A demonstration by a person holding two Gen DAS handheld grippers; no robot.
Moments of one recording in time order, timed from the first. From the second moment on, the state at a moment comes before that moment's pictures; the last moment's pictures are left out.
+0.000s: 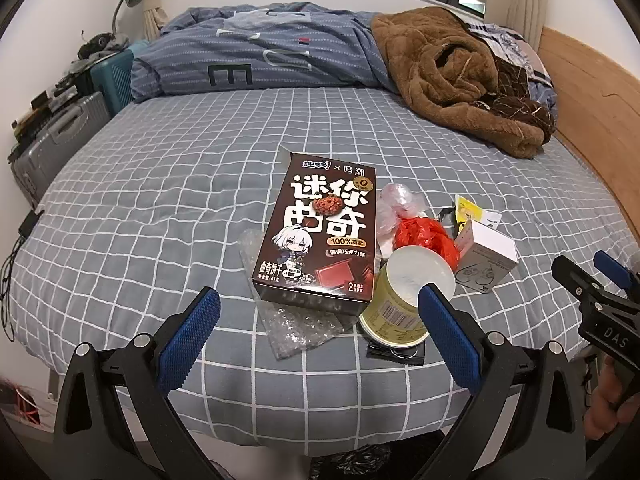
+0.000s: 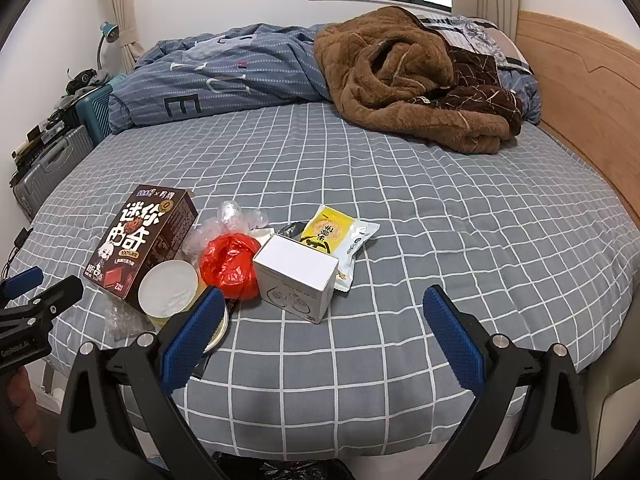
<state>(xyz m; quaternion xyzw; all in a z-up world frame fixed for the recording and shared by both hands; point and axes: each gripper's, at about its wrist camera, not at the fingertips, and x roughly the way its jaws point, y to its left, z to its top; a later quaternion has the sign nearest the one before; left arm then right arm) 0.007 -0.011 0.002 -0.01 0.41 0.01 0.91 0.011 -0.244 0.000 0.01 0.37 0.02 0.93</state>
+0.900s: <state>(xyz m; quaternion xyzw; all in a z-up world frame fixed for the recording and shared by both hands) 0.082 -0.010 -0.019 0.00 0.47 0.00 0.89 0.076 -0.226 -0.012 0.01 0.40 0.03 0.92</state>
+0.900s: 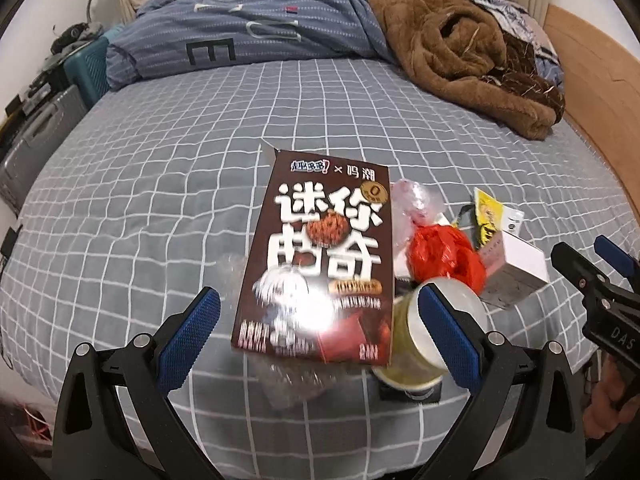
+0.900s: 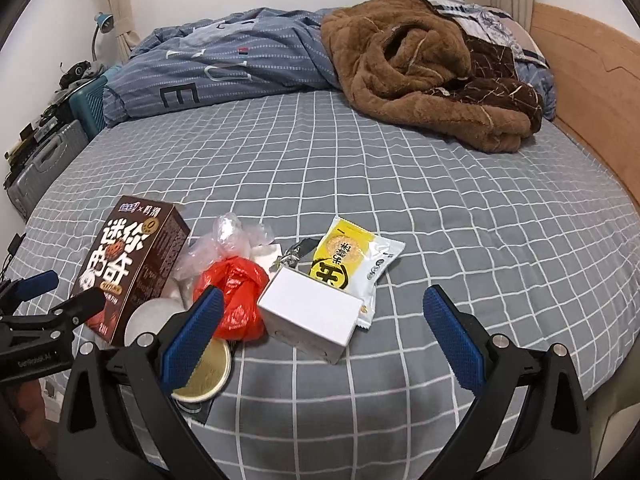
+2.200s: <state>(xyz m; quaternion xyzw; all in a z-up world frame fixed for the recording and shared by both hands) 0.141 -0.014 -0.062 0.02 0.52 -0.01 0.85 0.123 -0.224 -0.073 0.07 0.46 0.02 0.88</state>
